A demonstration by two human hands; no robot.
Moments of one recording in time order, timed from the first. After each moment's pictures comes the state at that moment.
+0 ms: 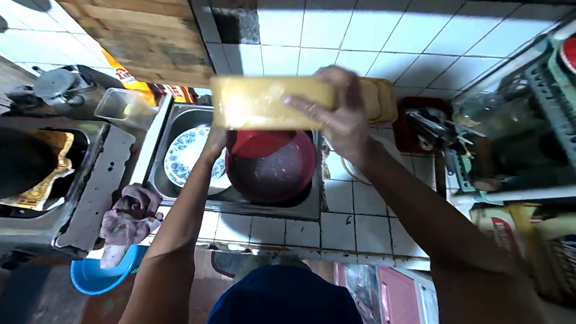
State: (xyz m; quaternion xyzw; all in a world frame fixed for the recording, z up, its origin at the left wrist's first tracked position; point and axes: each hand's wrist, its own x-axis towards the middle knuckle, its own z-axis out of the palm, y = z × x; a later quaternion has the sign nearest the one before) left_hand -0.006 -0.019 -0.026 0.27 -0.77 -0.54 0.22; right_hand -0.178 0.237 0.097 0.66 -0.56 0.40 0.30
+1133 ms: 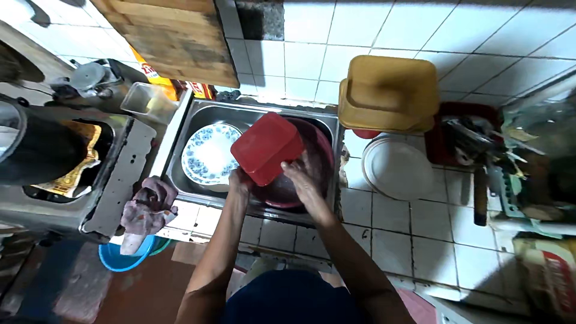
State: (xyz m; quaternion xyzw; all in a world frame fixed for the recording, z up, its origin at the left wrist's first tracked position) left_hand 0.024 0.066 -0.087 0.50 -0.14 -0.77 0.37; right_hand -0.080 0.197 -0.073 0.07 -0.56 0.73 -0.39
